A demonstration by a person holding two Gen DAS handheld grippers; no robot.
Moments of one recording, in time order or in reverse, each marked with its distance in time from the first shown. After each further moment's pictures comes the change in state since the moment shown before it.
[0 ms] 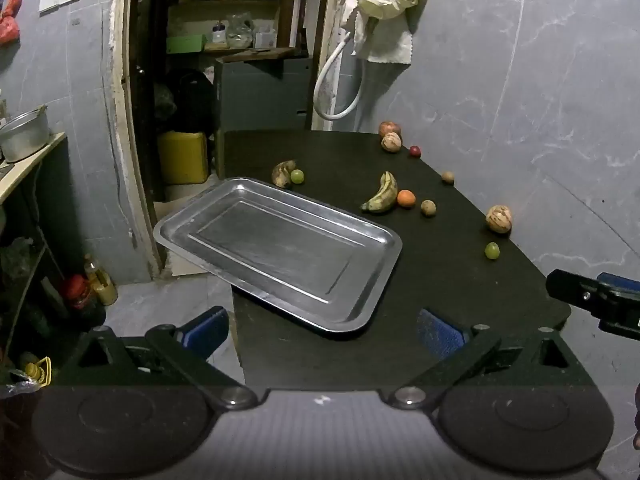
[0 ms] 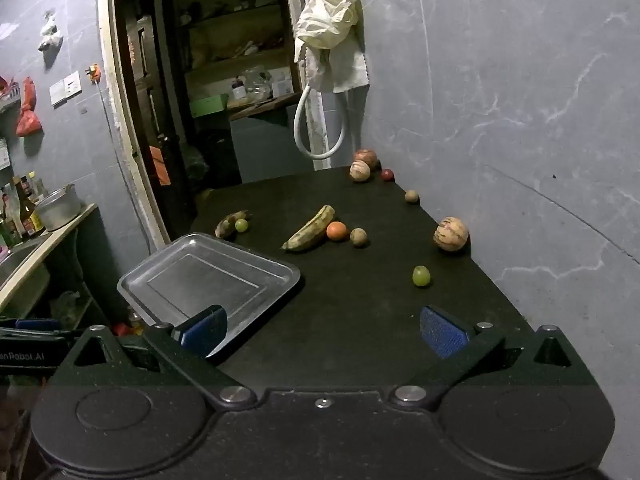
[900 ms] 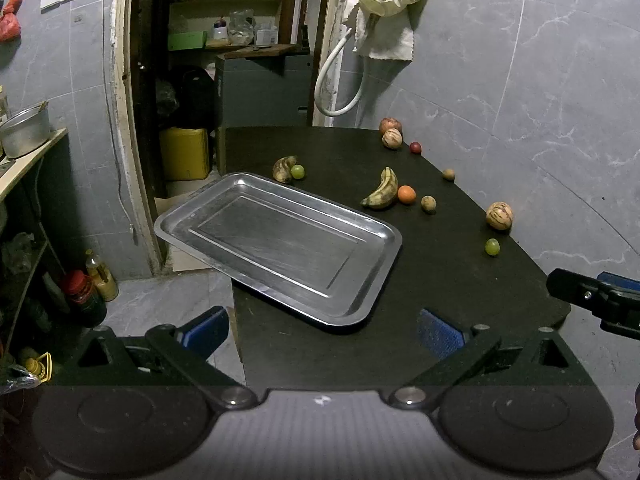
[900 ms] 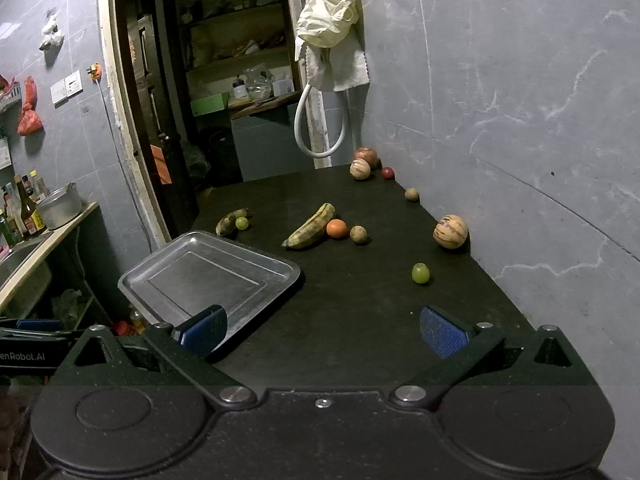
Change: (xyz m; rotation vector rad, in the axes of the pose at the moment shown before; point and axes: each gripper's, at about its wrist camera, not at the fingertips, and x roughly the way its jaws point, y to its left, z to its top) left arm -0.001 0.001 -0.001 -0.008 0.005 -0.008; right arm -0.001 -0.003 -0.001 0.004 0.000 -0.006
